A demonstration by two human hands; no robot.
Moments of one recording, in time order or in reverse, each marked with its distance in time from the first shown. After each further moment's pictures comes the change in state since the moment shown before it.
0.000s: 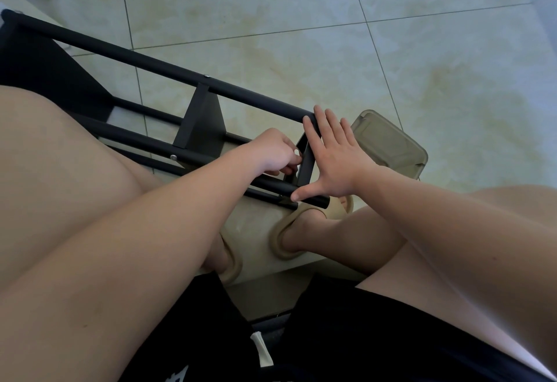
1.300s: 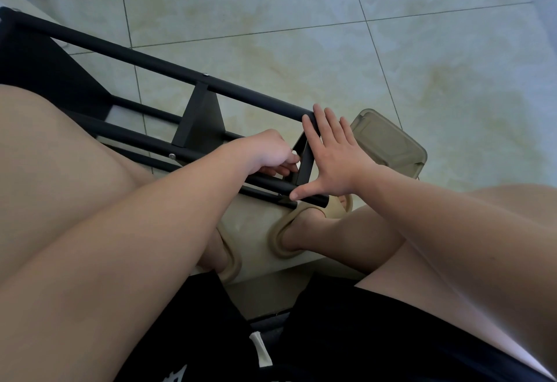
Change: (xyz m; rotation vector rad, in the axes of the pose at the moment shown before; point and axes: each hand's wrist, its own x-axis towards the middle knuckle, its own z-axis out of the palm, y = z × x) left_hand -0.005 0.006 -0.004 -0.021 -0.081 -0.108; right_hand 0.000 0.000 0.001 0.005 0.004 -0.003
